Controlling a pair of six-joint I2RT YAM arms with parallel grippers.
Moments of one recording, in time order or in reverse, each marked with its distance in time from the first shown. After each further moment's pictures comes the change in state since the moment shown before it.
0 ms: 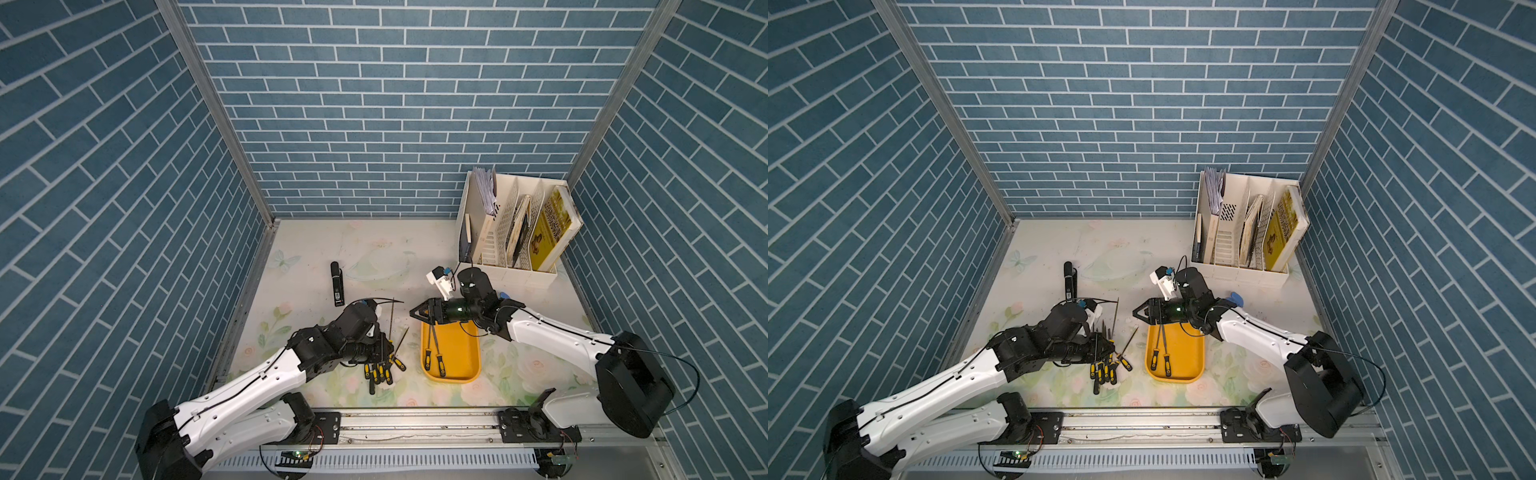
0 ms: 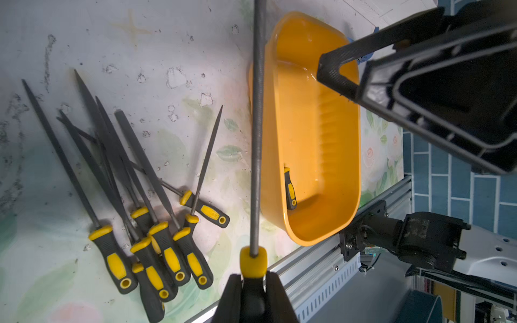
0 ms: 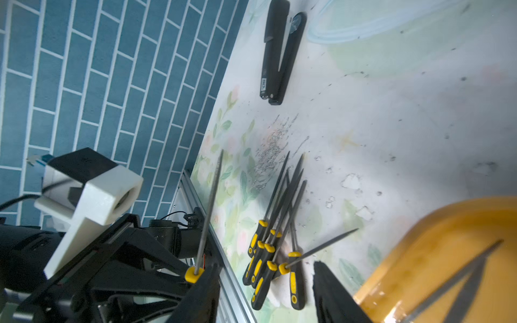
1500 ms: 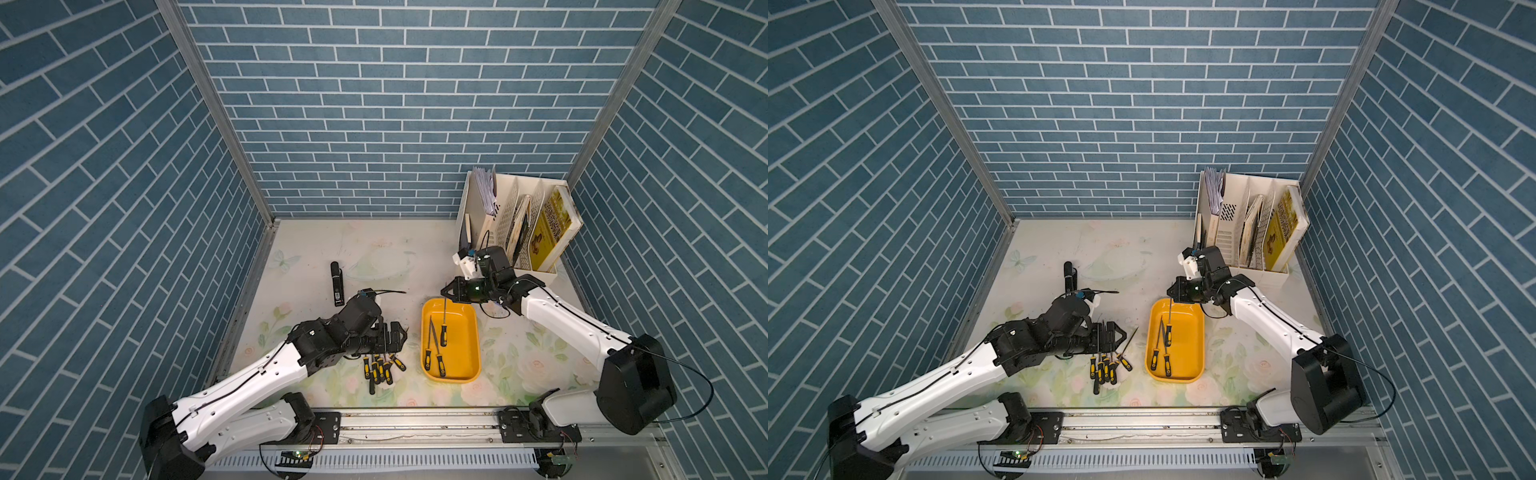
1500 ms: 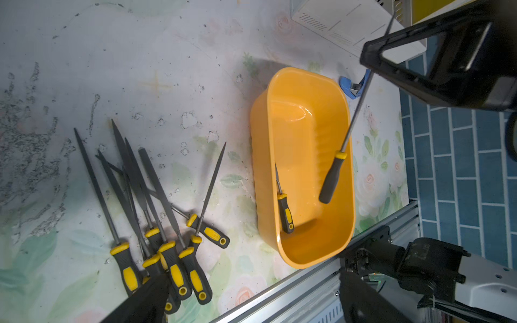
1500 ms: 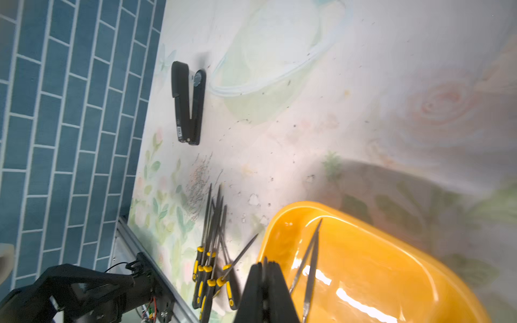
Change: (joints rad) left arm -0.021 0.036 0.095 -0.058 -0.146 -0.018; right arm -0.211 0.008 0.233 -0.474 0.187 -0.179
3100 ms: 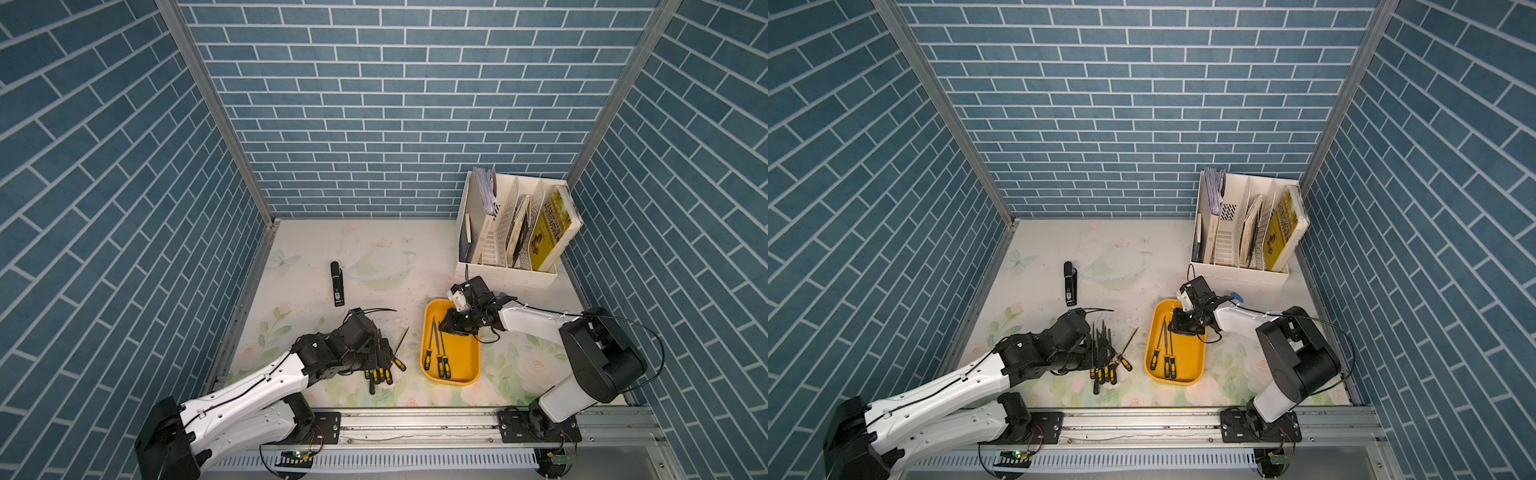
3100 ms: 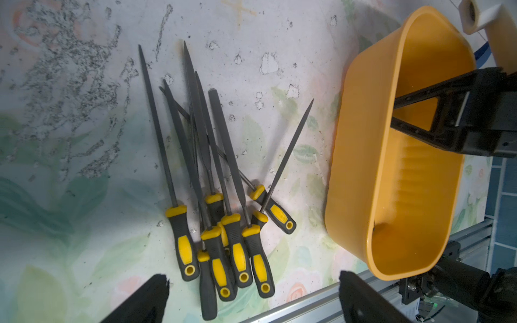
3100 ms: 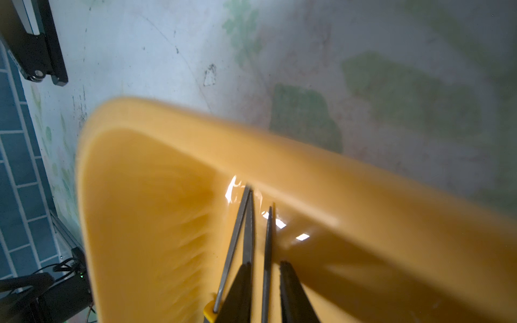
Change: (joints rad) left arm 0.000 -0.042 -0.188 -0.012 -0.039 -0.085; right arm 0.061 0.173 -0.264 0.190 0.030 0.095
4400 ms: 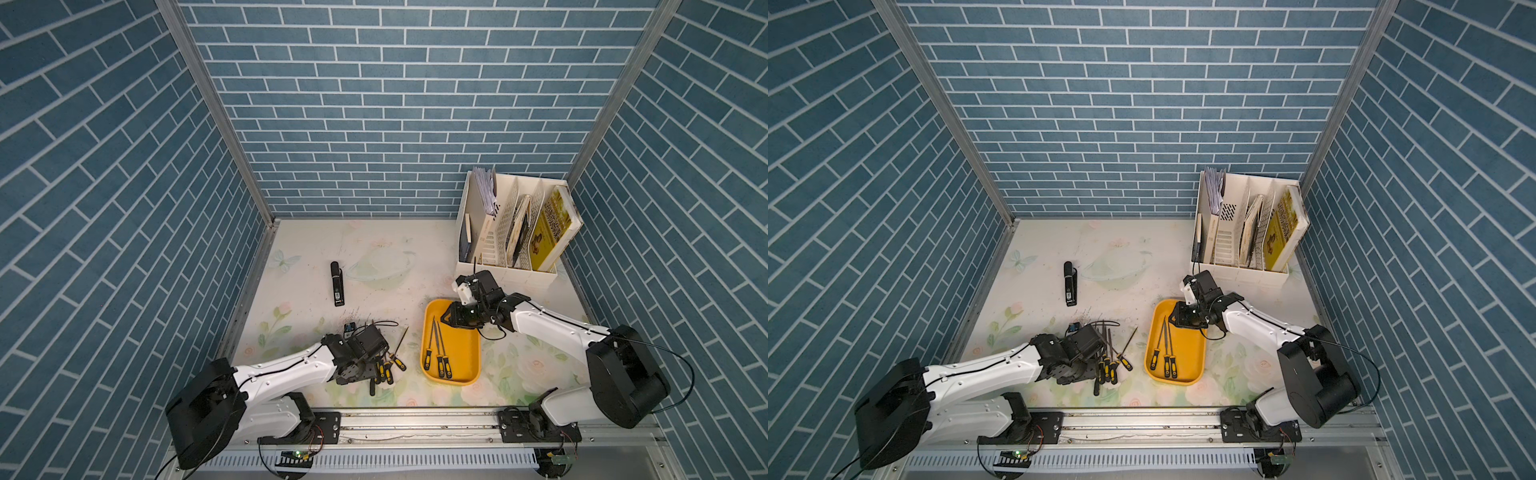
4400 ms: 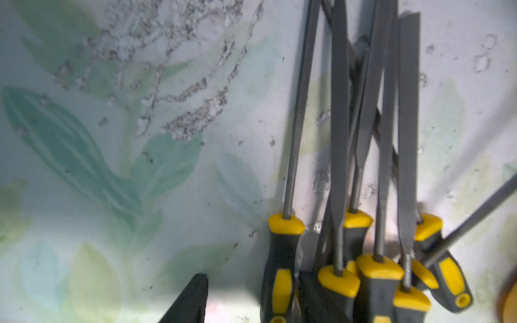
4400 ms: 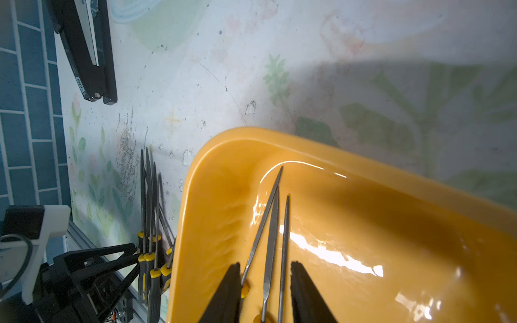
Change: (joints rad) left arm -0.021 0.268 -0.077 0.004 -0.130 -0.144; right arm 0.000 -0.146 0.028 -0.088 0.041 -0.006
